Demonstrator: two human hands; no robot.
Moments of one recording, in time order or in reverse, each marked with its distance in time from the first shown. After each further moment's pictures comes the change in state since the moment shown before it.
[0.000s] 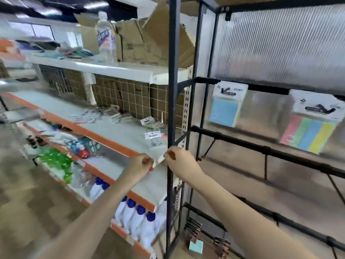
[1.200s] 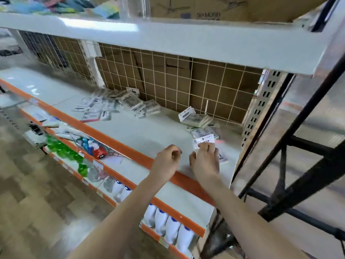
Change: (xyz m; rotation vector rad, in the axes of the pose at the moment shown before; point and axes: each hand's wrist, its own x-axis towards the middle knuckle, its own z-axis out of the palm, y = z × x) left_hand 0.260 -0.158 -0.053 -0.019 -0.038 0.025; right_hand 0.258 0.025 0.218 -0.340 0.145 0.402
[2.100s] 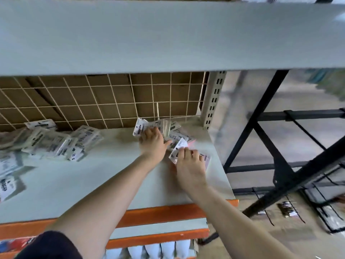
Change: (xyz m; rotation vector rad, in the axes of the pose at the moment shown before) left_hand 0.192 -0.002 0.063 0.666 -0.185 0.487; right_hand 0.041 -0.027 0.036 -0.684 0.097 0.332
